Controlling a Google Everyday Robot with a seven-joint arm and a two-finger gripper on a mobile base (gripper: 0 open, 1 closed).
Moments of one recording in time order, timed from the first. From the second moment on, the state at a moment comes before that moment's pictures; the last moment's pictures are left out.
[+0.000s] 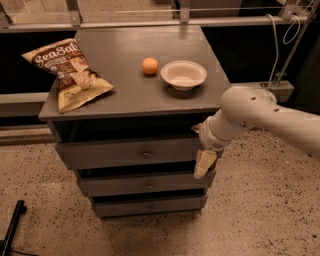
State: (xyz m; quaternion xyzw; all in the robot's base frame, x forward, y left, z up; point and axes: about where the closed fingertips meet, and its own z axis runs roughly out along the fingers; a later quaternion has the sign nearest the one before) arm 0.582 -0.123 0.668 -0.68 0.70 0.06 0.21
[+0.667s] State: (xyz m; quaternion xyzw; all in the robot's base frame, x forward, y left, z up) arm 0.588 -0.125 0.654 -0.68 0.70 0.07 0.20
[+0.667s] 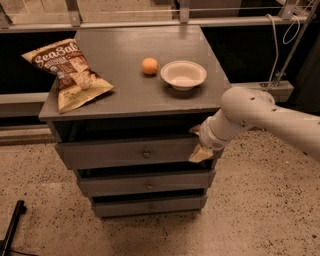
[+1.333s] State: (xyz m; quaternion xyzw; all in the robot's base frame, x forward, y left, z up) arm 0.584 -0.122 0.659 -0.68 0.70 0.08 0.20
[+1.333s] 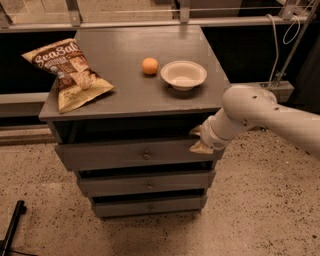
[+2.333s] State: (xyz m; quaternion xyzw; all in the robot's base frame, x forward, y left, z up) arm 0.582 -0.121 0.671 -0.68 0.70 0.08 0.20
